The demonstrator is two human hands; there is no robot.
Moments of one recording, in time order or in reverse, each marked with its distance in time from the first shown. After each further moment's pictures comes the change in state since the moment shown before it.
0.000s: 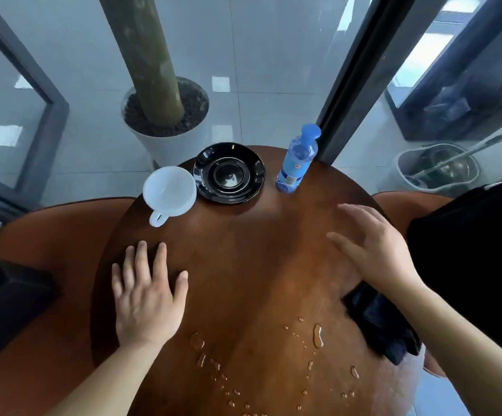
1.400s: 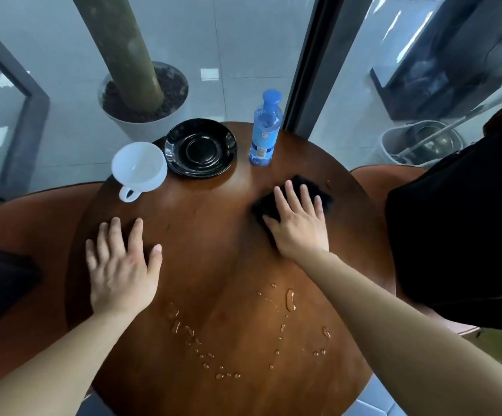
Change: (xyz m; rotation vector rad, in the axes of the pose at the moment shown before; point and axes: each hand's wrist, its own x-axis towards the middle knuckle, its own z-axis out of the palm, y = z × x) left_hand -0.002 -0.001 0.008 -0.013 0.027 0.015; right_hand 0.001 0.007 0.088 -0.428 -0.195 -0.017
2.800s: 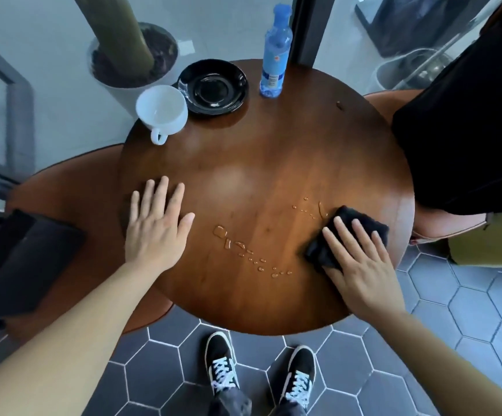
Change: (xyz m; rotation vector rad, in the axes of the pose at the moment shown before) left_hand -0.027 -0.058 -0.018 0.060 -0.146 0.437; right_hand -0.248 0.007 0.072 -0.136 0.088 0.020
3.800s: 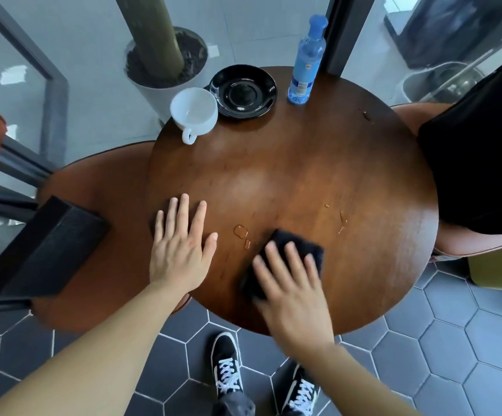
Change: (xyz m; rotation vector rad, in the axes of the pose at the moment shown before) left_hand -0.044 0.013 0.000 -0.001 -0.035 -0.055; right_hand -0.012 -0.140 0.004 0.099 0.046 -0.181
